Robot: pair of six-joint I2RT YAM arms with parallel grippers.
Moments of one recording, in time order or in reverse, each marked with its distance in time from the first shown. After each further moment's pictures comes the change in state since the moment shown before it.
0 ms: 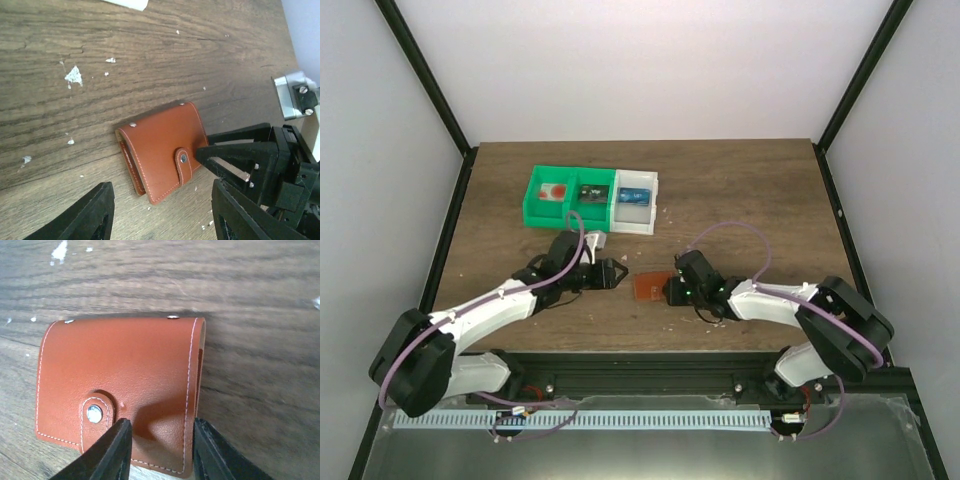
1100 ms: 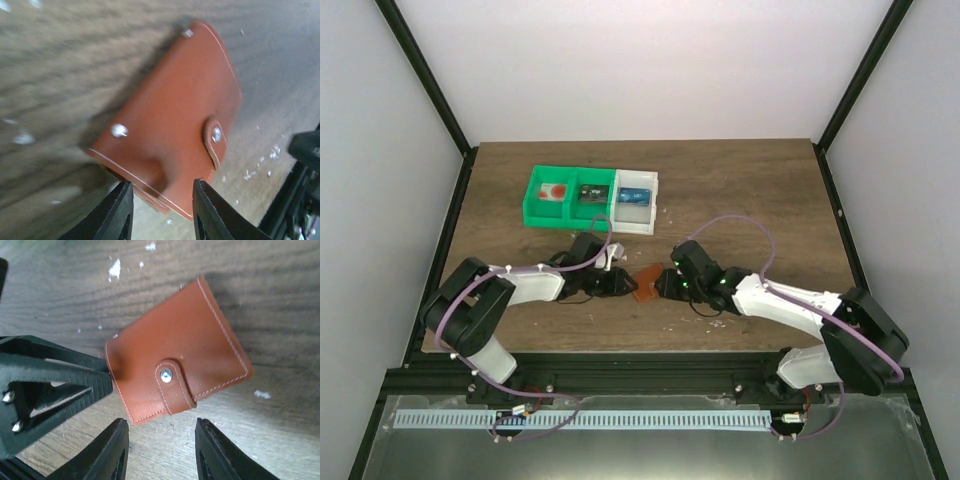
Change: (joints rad) left arm 0.048 0.383 0.029 0.169 0.222 0.030; right arm 0.029 -0.102 0.126 -0.175 -0.055 0.145
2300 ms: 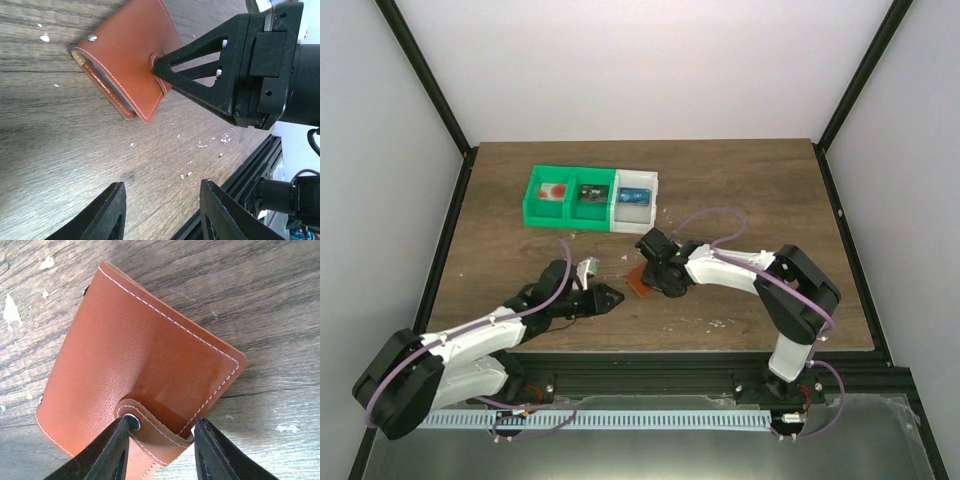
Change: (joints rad) left arm -0.101 -0.513 -0.306 0.039 -0.107 -0.254; right arm 0.036 0.423 0.360 -0.277 0.109 0.320
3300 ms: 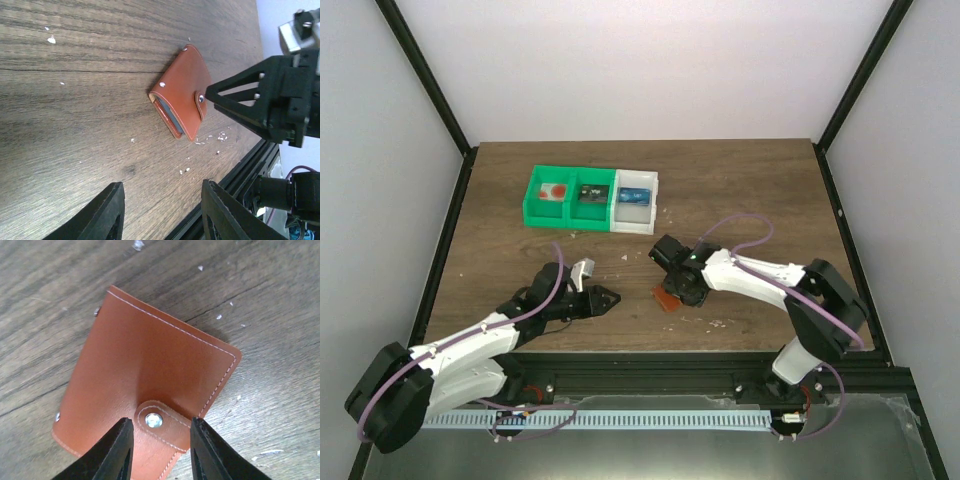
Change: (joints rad) left arm 0.015 -0.093 -0.029 -0.041 -0.003 0.015; right arm 0.004 -0.187 -0.074 -0.251 0.113 0.128
